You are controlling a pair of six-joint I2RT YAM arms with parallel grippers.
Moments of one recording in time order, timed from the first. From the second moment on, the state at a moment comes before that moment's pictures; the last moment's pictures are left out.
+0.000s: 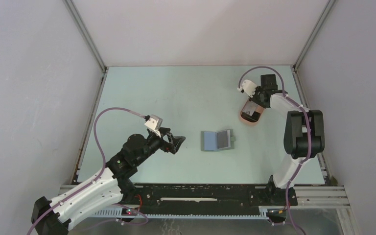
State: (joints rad) left arm -0.78 0.63 0.37 0.11 -0.06 -0.31; right arm 0.04 1.82 1.22 -0.28 0.01 -1.01
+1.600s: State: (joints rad) left arm -0.77 1.03 0.47 0.56 0.46 -0.34; right arm 0.37 1.31 1.17 -1.06 -0.92 -0.85
